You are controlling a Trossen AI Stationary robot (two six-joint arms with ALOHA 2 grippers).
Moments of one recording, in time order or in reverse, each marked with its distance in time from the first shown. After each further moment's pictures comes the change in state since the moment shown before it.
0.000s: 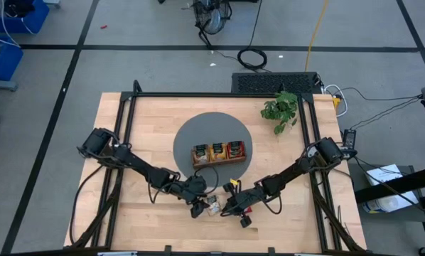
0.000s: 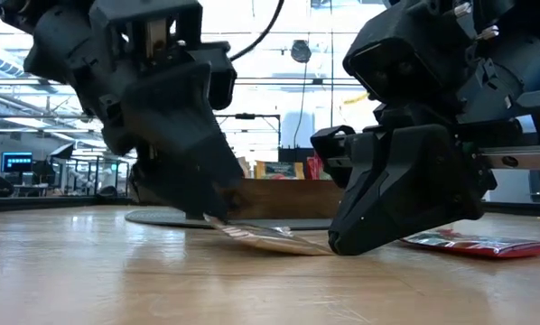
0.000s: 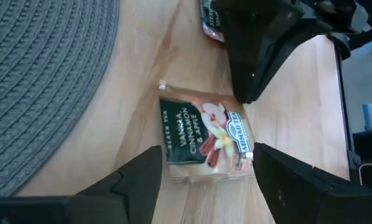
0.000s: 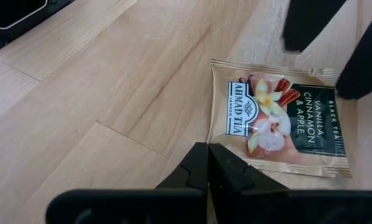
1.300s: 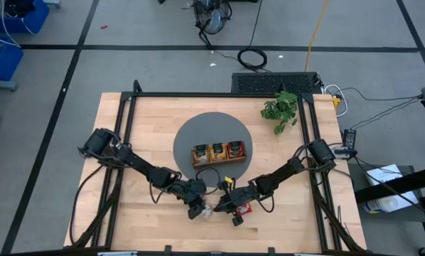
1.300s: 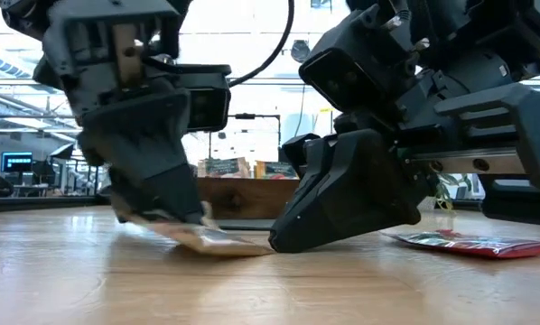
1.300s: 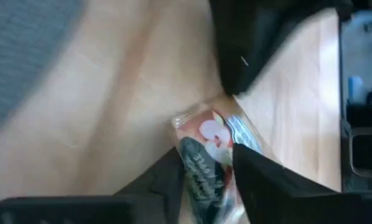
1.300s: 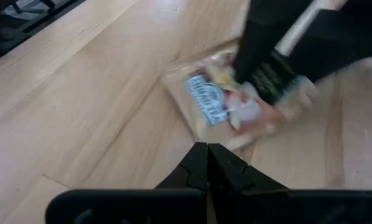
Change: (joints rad) left arm 0.008 0.031 0.002 -0.106 0.190 -0.065; right arm -0.054 0.089 0.000 0.064 0.000 0.023
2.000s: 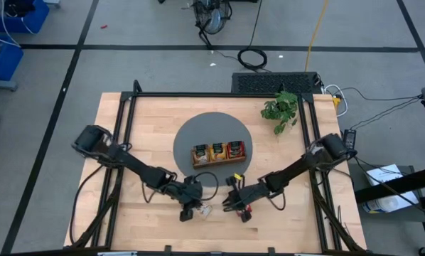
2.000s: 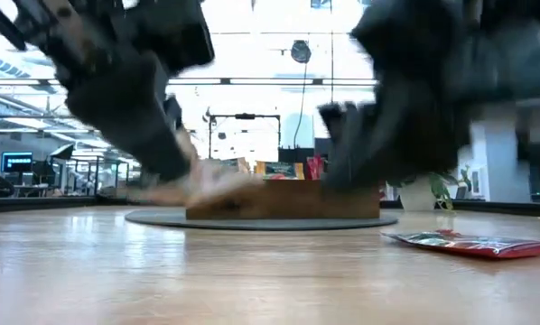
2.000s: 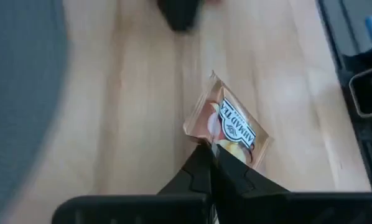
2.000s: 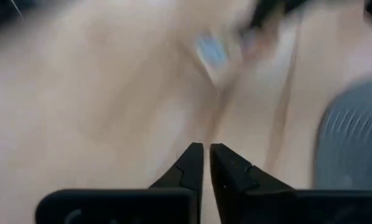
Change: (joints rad) left arm -0.031 -0.101 -0.002 -0.040 -0.100 0.345; right arm 0.039 -0.171 -0.011 -0.009 0.067 -0.050
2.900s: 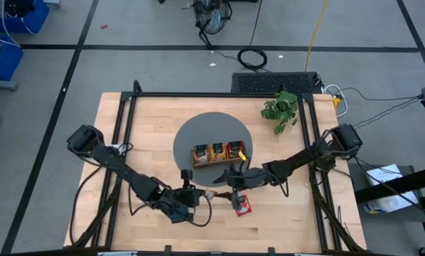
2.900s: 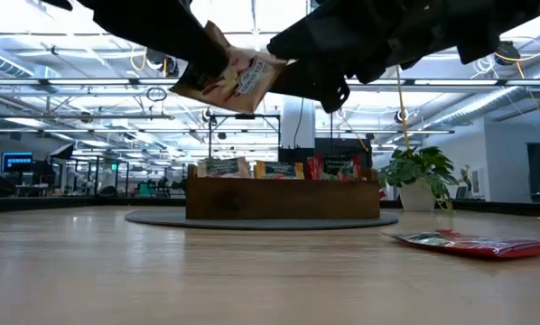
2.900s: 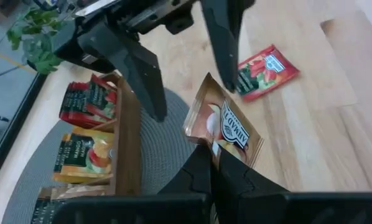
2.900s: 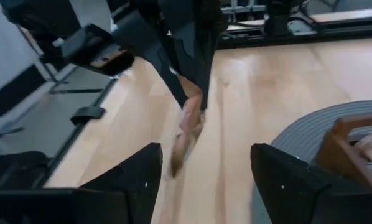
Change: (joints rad) left arm -0.160 -0.083 0.229 -0.327 -0.701 0.387; right arm -0.099 -0.186 0.007 0.114 0.030 0.307
